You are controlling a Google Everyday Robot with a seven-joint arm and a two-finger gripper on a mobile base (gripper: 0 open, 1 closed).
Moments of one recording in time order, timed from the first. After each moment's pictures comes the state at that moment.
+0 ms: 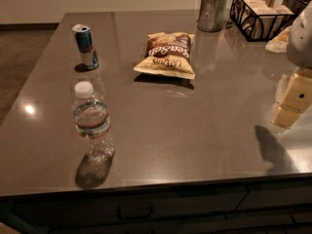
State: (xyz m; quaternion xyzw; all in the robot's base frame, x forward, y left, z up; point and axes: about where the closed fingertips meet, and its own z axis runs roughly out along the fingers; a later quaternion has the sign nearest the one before) arm 0.438 -0.216 0.978 -0.60 0.78 -0.04 0.16
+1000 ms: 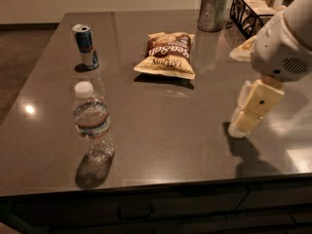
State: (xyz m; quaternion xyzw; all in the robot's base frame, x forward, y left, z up) arm 0.443 -0.154 0.961 -0.62 0.75 0.04 0.21
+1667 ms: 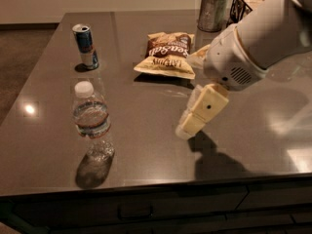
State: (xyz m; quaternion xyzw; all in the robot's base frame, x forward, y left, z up) arm 0.446 -0.059 0.951 -0.62 0.72 0.15 0.28
